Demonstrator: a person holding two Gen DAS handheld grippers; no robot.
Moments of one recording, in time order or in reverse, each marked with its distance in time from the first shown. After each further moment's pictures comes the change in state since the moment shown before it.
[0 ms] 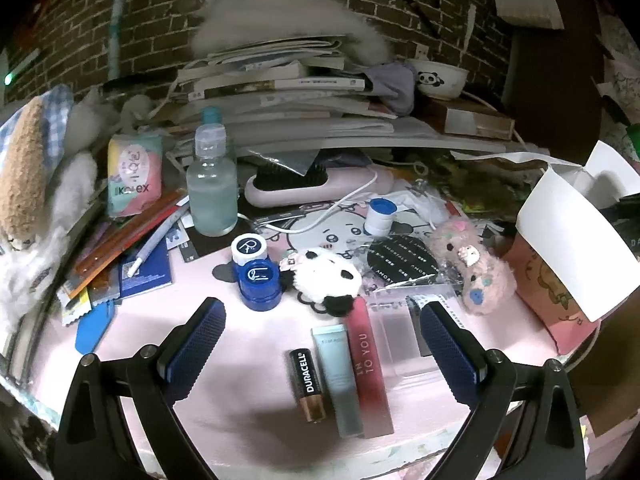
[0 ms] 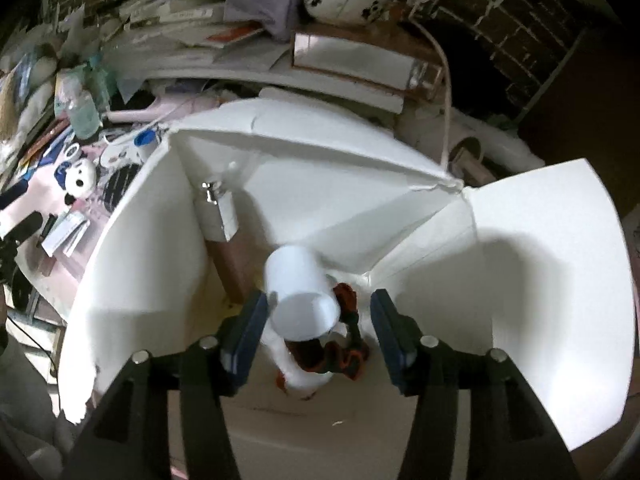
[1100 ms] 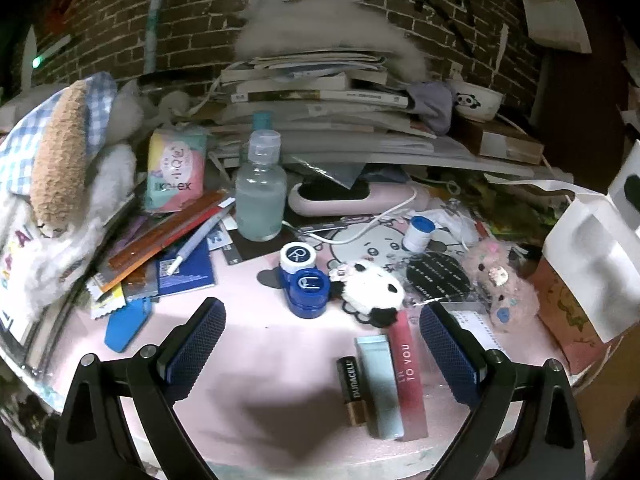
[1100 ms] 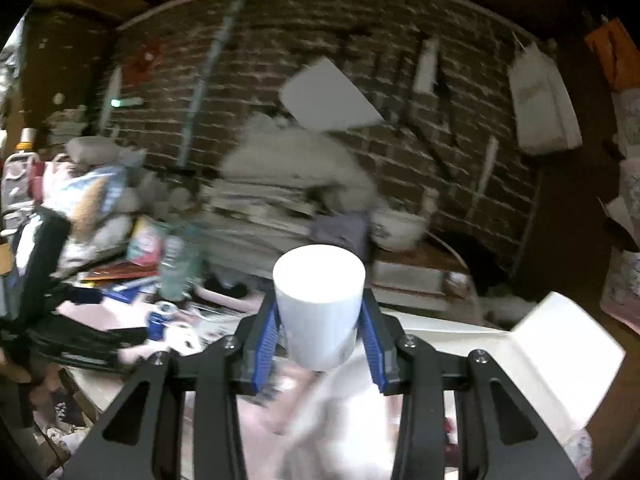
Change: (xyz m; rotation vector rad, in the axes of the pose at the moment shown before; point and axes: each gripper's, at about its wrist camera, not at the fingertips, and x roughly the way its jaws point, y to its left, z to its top) left arm -0.007 0.022 0.004 -0.063 -0.031 0.074; right arm -0.089 0.123 -0.028 0.037 -0.781 -0.042
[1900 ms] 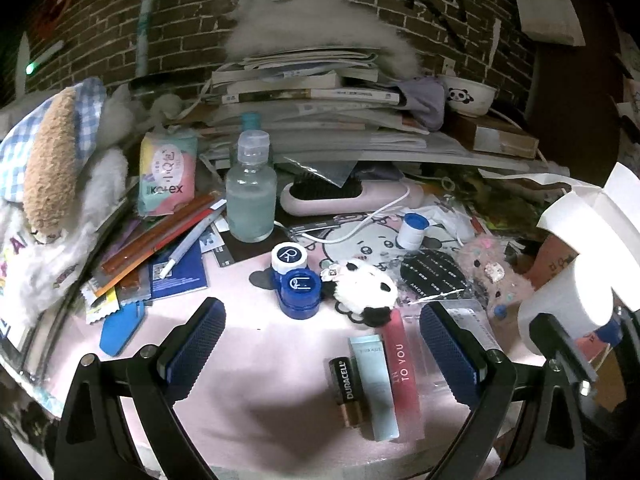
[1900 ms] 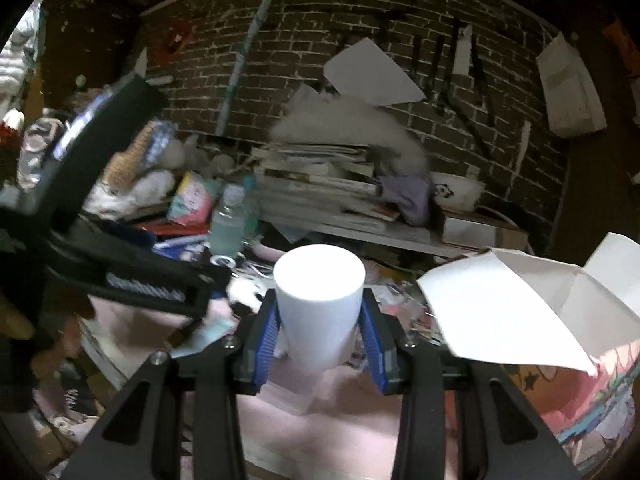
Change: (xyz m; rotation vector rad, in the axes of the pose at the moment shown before) left arm 0.002 -0.003 0.000 0.013 -0.003 -0.005; right arm 0.014 0.098 -0.066 -0.024 -0.020 0.103
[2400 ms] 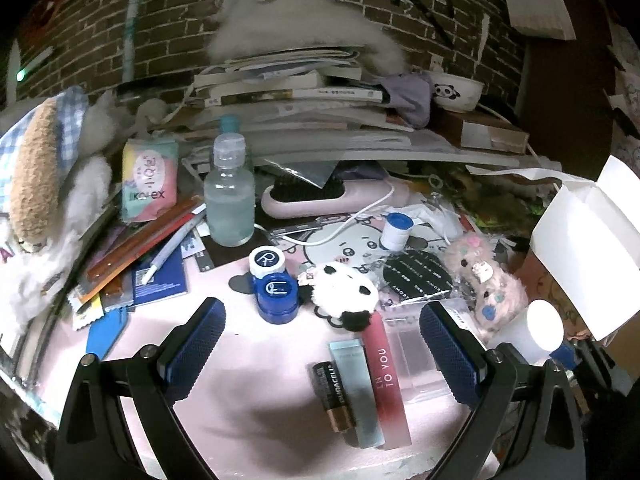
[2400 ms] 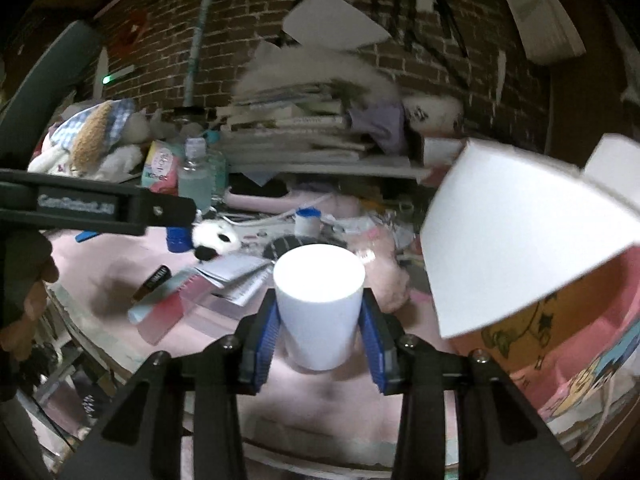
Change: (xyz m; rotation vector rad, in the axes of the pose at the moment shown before) left arm 0.002 -0.012 0.002 0.023 -0.001 -0.027; right arm 0.018 -0.025 -0.041 0.130 0.138 -0.043
